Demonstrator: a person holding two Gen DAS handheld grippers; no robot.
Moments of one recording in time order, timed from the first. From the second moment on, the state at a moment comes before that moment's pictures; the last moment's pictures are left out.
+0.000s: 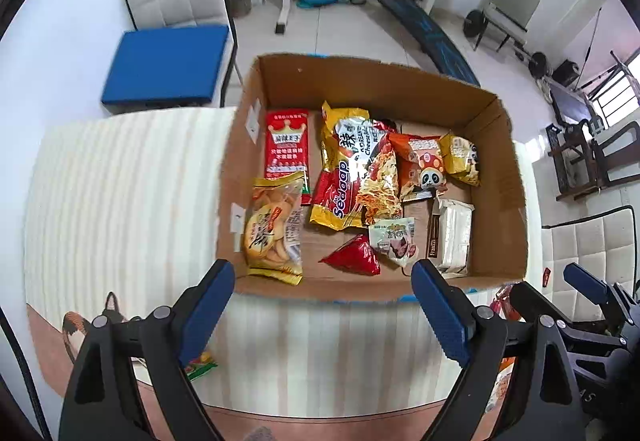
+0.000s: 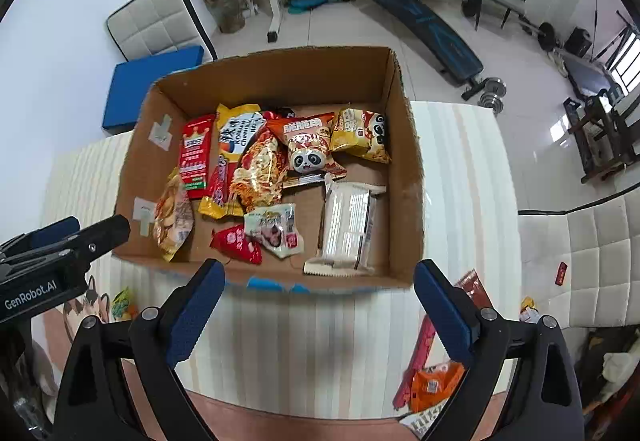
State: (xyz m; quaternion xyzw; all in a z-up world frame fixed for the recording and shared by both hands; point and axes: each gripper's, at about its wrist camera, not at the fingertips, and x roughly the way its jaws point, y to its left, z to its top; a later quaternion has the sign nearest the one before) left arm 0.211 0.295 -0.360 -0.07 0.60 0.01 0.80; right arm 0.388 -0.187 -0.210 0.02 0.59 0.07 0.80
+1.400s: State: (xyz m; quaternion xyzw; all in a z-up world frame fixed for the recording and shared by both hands) left arm 0.038 0.132 -0.482 -0.01 0.67 0.00 0.75; right arm 0.188 -0.399 -0.404 0.20 0.73 -0.06 0.65
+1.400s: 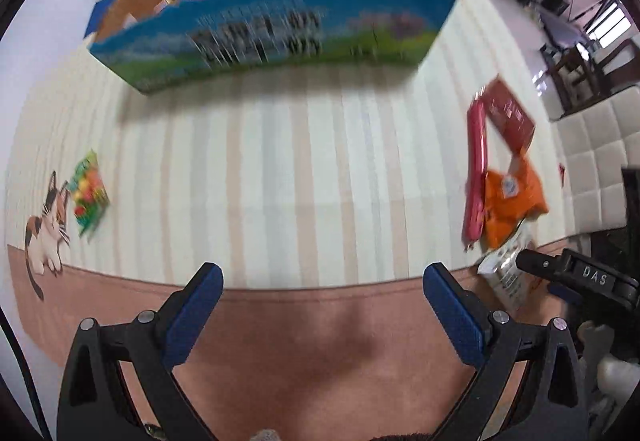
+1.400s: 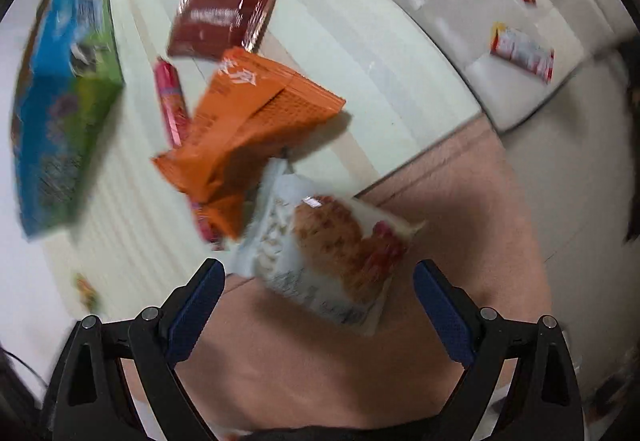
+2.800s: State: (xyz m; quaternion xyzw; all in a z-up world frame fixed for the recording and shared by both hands) left arm 0.027 0.416 -0.518 -0.18 0.69 0.14 0.69; right arm 0.221 -0.214 -0.440 0.09 0.78 -0.01 0.62
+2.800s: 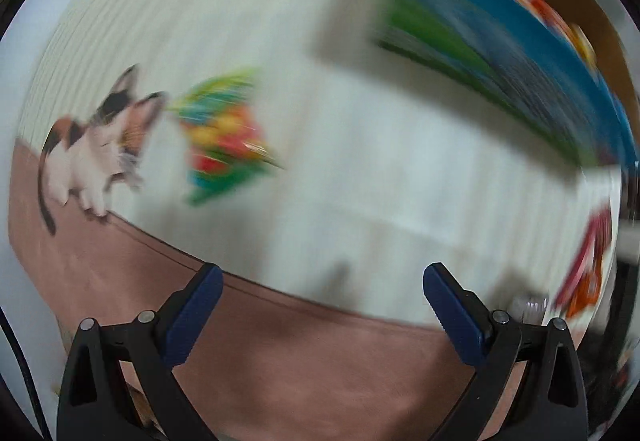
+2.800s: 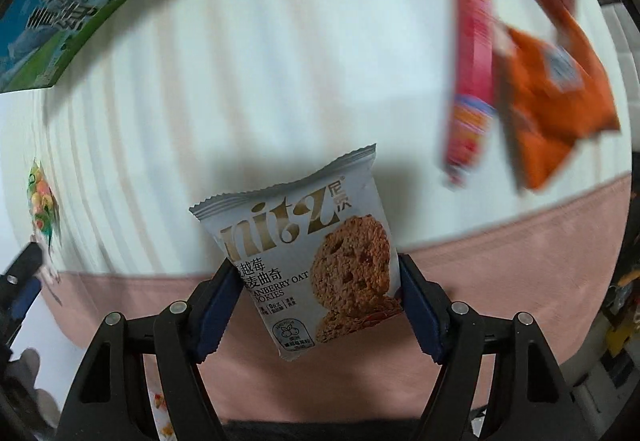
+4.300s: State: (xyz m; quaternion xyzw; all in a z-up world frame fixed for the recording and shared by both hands) left arm 0.086 0.366 -0.585 -0.08 0.75 0.05 0.66; right arm 0.251 -0.152 -0.431 0.02 0.81 0.03 0.59
